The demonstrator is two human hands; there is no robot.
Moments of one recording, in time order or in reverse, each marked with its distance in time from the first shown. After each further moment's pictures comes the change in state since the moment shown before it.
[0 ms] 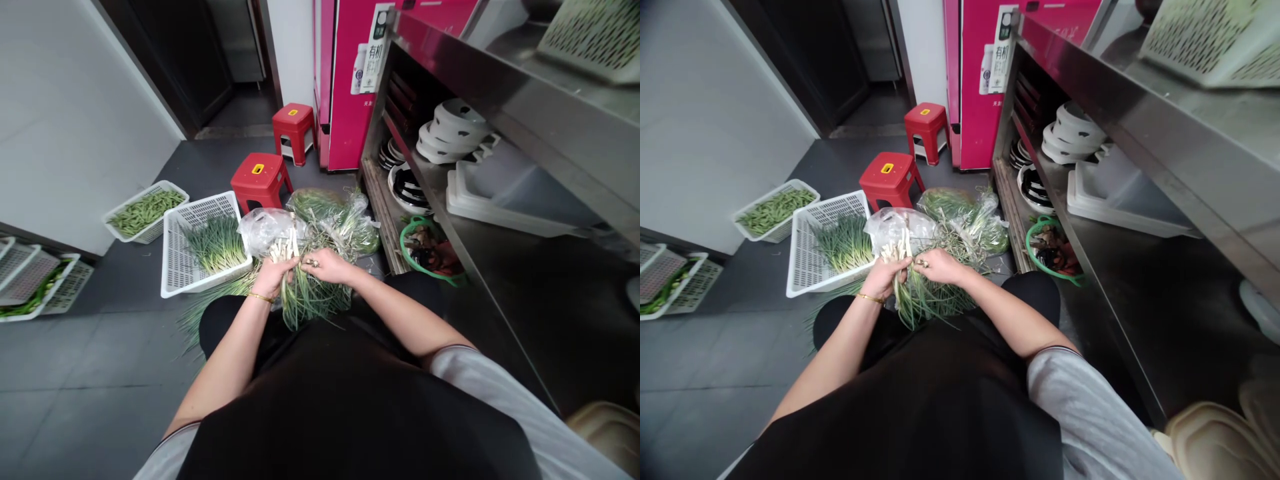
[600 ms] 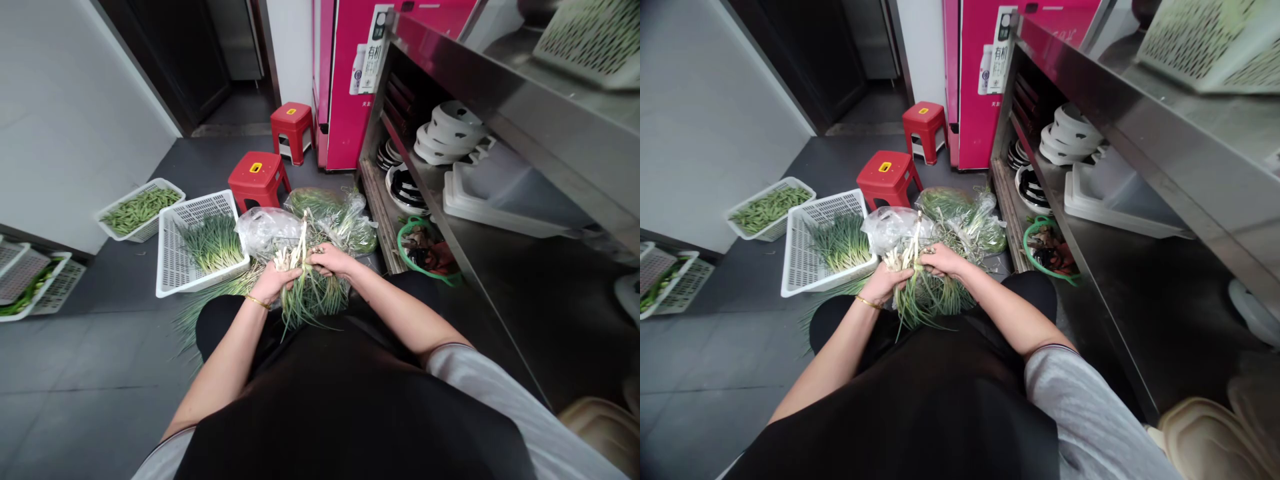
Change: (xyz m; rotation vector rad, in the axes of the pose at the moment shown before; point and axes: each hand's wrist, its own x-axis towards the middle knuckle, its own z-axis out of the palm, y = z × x) left_hand -0.005 -0.013 -0.010 0.022 -0.226 0.001; right_hand 0.000 -0.003 -0.011 0.712 -0.129 0.394
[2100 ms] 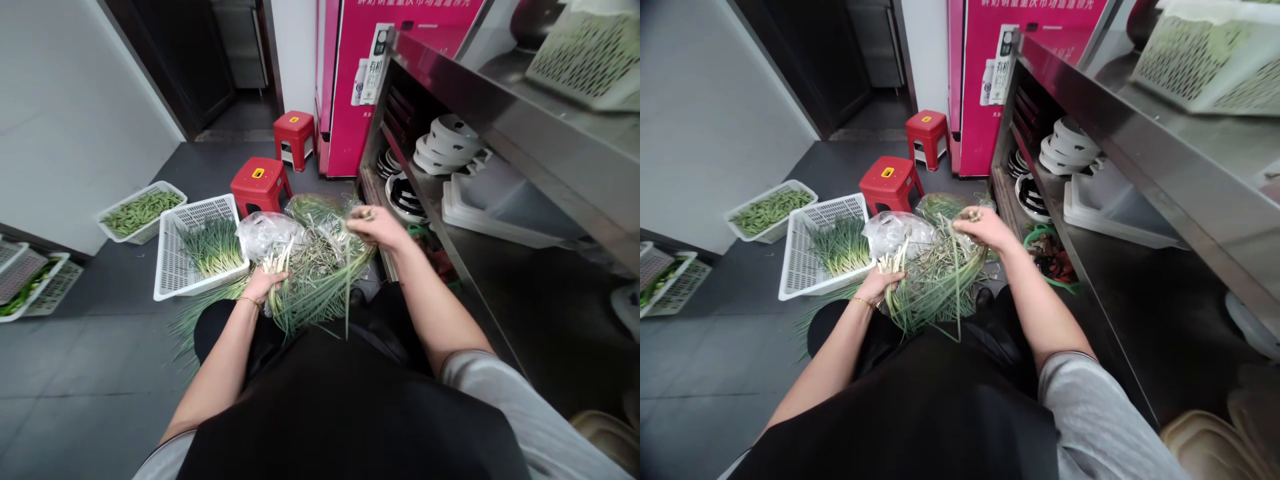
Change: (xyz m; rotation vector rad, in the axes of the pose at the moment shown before) left_hand 0.017 -0.024 -0.051 0.180 0.174 -0.077; right_hand -0.047 -0.061 -0.077 0.177 0.268 -0.250
